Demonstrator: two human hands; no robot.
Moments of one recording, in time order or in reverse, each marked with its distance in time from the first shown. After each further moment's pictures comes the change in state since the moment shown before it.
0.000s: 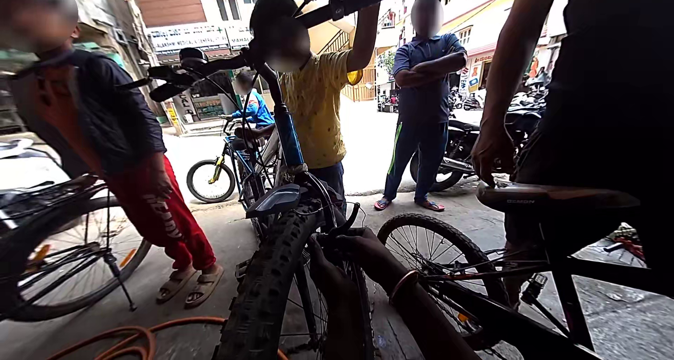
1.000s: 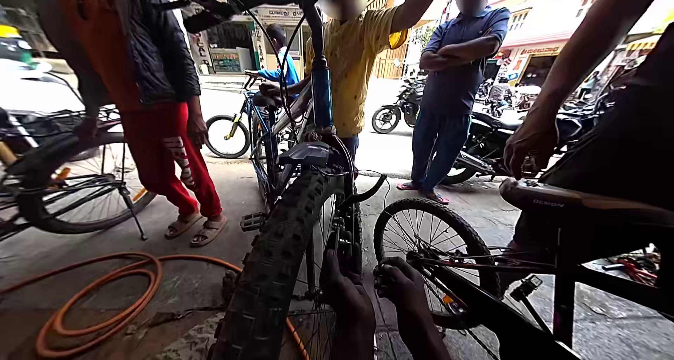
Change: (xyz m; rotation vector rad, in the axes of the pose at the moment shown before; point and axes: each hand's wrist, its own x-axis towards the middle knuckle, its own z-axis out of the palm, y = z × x) left_hand -0.076 0.003 -0.045 -0.196 0.128 -0.165; right_hand -0.103 0.083 -0.042 -0.098 0.371 -0.097
